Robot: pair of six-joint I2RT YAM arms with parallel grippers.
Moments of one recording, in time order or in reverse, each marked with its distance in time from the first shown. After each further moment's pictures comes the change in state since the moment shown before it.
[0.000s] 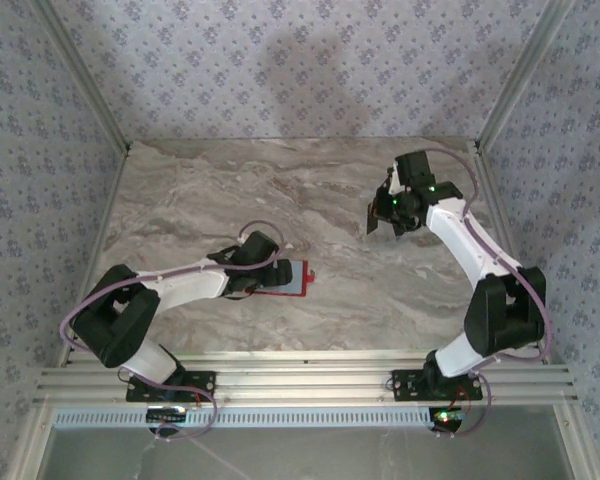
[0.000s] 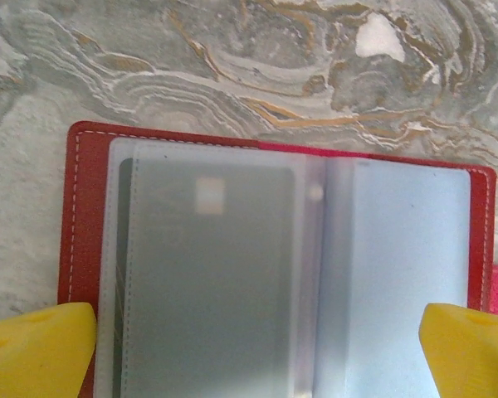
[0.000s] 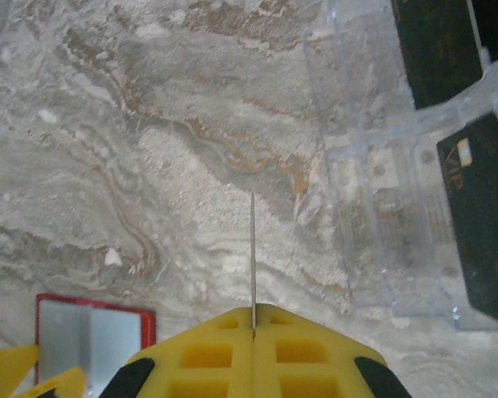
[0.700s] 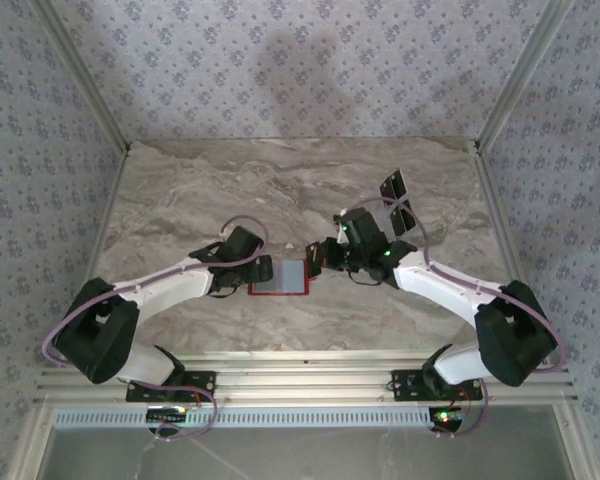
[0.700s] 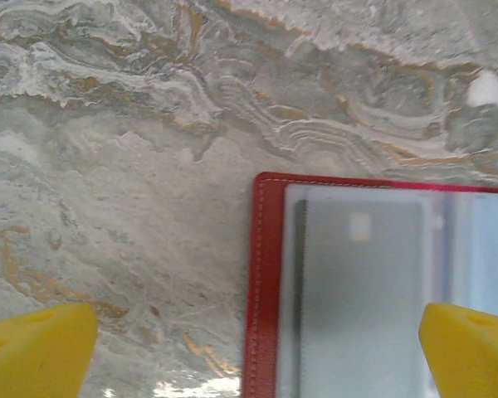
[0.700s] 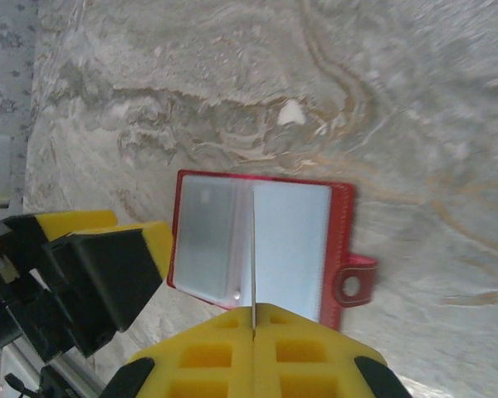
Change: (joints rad) left arm 0.098 -0.108 -0.011 -0.146 -0.085 0.103; right arm 0.438 -0.108 -0.412 0.518 -0.021 0.351
